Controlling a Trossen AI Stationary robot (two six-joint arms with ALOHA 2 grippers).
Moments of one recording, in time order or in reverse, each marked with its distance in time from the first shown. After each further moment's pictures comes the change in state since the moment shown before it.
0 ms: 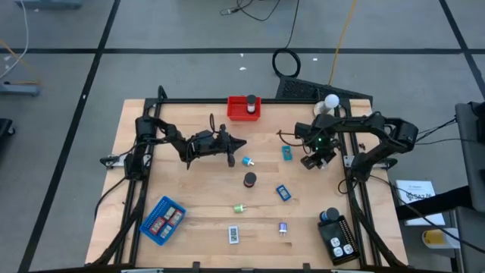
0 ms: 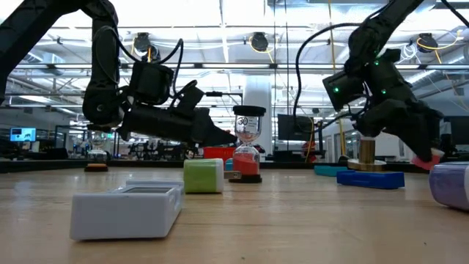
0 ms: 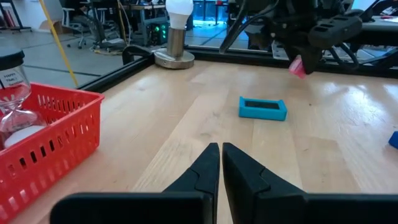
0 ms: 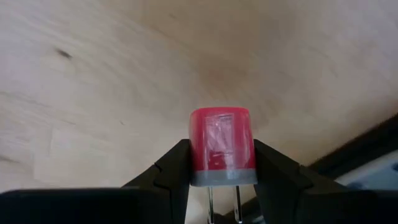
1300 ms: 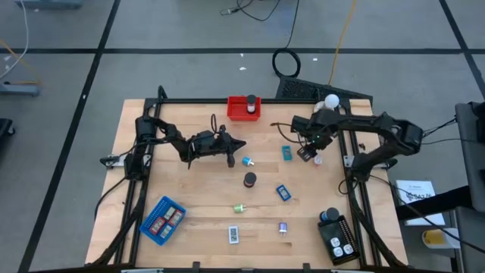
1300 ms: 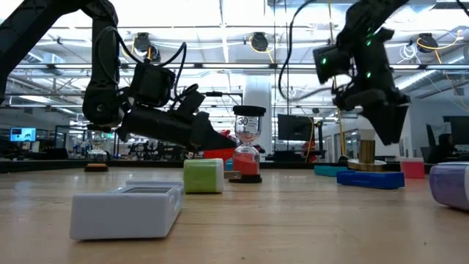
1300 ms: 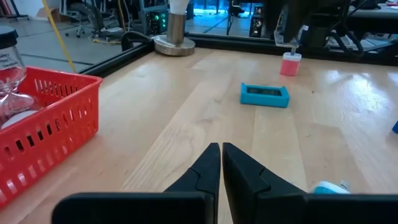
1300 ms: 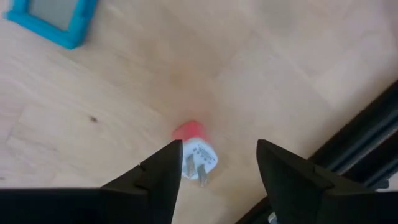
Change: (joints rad) left arm 0.002 0.000 0.000 -0.045 -0.001 -0.004; right arm 0.061 -0.077 0.151 -0.023 0.271 -0.035
